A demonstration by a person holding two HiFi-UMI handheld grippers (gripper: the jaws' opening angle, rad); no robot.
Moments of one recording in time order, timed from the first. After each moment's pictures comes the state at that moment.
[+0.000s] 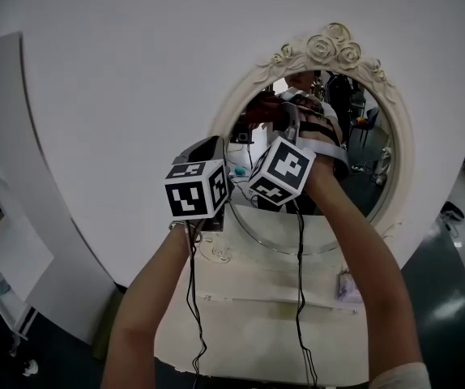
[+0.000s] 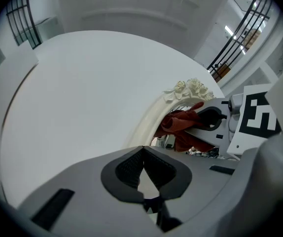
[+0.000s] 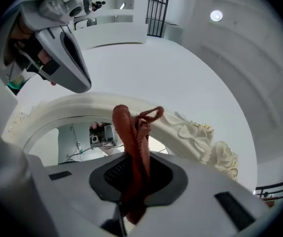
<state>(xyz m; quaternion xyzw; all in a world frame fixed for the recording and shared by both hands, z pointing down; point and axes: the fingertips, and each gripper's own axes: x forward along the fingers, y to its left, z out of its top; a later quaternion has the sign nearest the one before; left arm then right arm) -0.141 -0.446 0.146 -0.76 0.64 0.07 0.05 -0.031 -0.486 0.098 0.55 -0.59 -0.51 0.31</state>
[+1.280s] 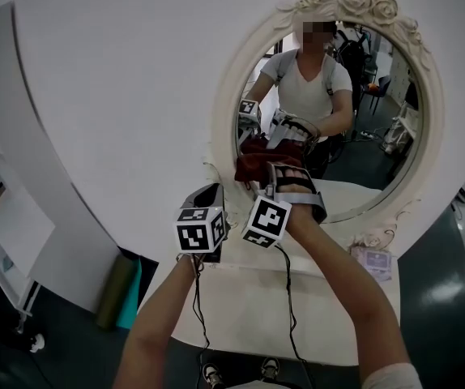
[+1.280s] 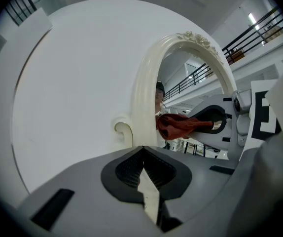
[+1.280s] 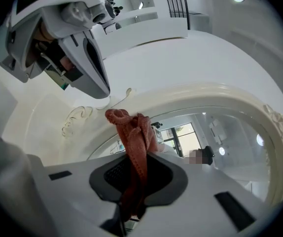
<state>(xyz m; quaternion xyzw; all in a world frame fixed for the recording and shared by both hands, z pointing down) -0.179 -0.440 0.388 -0.75 0.65 -0.02 -0.09 -0.088 -0.481 0.357 0.40 -0.65 -0.47 0.44</state>
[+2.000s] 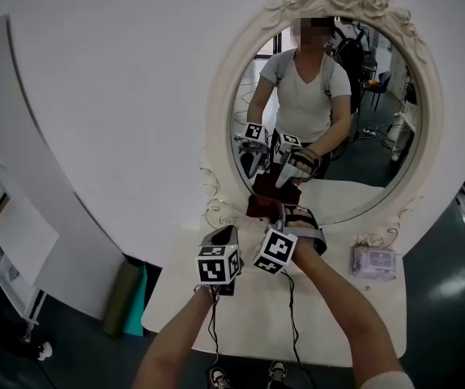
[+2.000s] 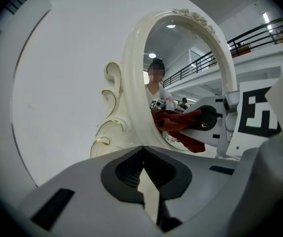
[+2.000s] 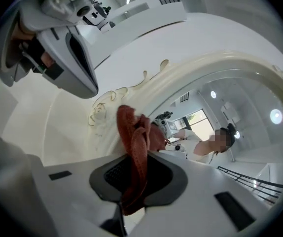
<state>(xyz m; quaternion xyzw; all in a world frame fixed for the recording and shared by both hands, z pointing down) -0.139 -0.416 0.502 -0.75 0.63 -0.08 -0.17 -0.050 -0.475 0.478 0.39 -0.70 -0.37 0.47</state>
